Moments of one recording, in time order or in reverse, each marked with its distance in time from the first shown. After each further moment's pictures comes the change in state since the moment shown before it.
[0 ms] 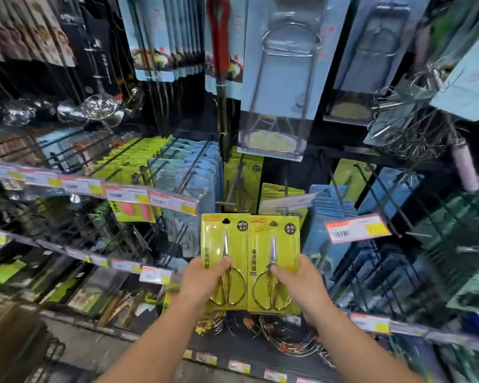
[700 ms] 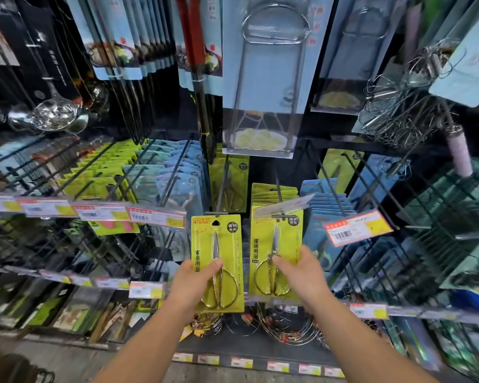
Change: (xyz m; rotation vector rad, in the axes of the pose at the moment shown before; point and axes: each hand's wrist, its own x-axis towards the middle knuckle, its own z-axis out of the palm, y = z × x) left_hand 0.030 0.012 -0.011 -0.002 -0.094 -0.017; right_hand 0.033 0.000 0.005 0.077 0.108 0.030
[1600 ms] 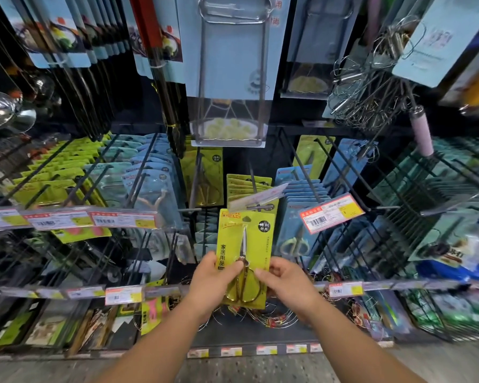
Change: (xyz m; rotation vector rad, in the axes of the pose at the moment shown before) left_hand -0.009 -0.002 0.055 0.150 -0.239 0.121; right_hand -0.017 0.034 -0.007 0.269 -0.261 -0.004
